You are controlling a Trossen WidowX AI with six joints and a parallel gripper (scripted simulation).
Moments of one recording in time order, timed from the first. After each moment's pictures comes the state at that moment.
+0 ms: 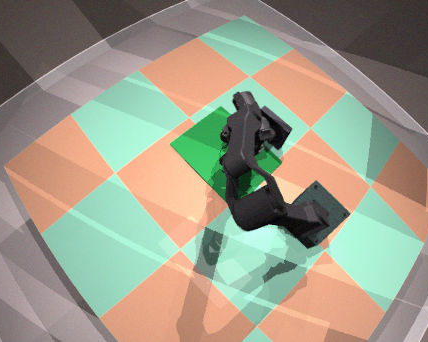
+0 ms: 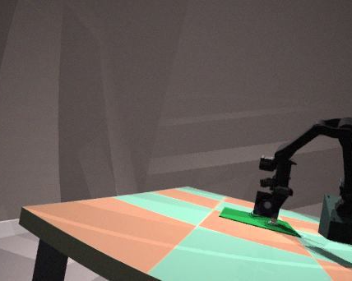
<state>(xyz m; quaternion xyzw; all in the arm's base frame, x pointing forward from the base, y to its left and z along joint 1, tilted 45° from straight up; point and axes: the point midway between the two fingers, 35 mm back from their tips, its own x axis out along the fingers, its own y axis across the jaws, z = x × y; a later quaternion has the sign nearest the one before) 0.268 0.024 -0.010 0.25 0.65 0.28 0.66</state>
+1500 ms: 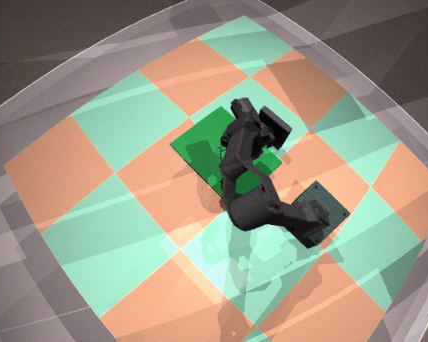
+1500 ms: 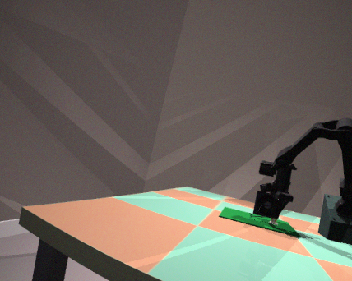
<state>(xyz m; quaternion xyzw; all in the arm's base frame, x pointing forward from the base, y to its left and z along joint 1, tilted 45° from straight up) 0.263 0.039 -0.025 0.25 0.65 0.28 0.66</state>
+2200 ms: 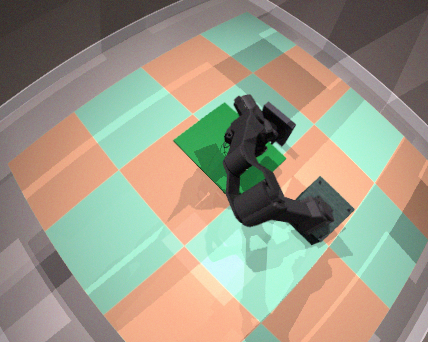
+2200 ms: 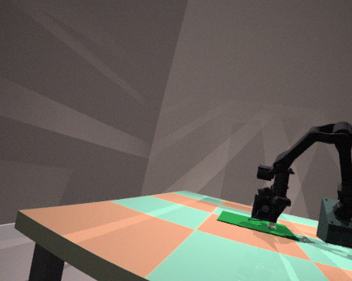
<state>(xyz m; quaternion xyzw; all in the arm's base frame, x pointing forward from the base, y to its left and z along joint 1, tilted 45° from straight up) 0.262 0.041 -0.028 0.25 0.65 0.28 0.66</state>
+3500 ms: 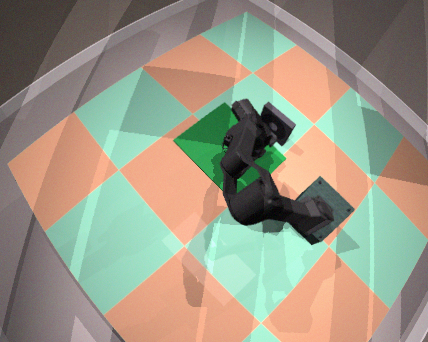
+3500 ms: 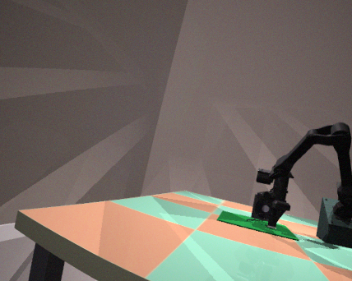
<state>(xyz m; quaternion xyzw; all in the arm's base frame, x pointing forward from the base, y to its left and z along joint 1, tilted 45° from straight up) 0.262 0.053 -0.040 0.25 0.65 0.28 0.66</state>
